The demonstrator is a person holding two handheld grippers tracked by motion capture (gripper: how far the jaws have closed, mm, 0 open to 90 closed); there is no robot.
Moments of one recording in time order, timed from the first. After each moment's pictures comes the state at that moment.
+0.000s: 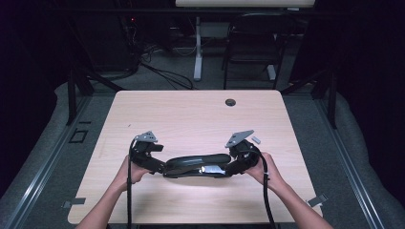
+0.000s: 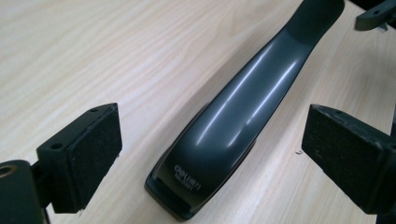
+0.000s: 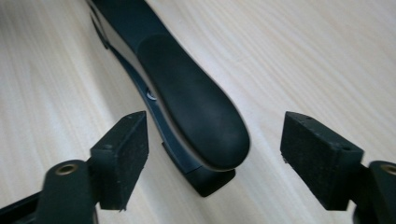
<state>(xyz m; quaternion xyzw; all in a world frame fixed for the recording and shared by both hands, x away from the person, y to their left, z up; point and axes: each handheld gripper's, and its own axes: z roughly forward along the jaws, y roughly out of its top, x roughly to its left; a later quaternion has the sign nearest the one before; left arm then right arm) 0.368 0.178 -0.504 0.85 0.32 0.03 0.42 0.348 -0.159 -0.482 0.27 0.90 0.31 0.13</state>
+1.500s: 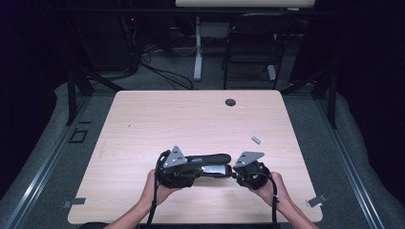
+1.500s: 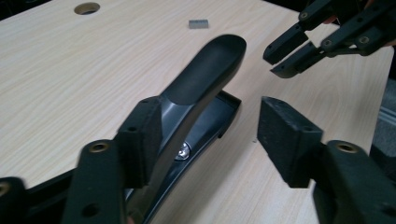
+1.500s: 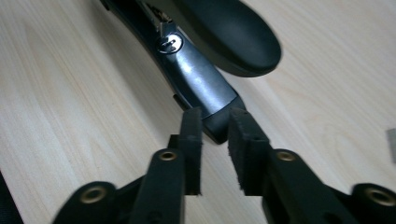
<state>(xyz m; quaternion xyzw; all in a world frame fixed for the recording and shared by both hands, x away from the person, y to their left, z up) 0.296 0.089 -0.492 0.85 0.26 0.12 0.44 0.297 -0.177 -0.504 0.29 0.90 0.29 0.16</state>
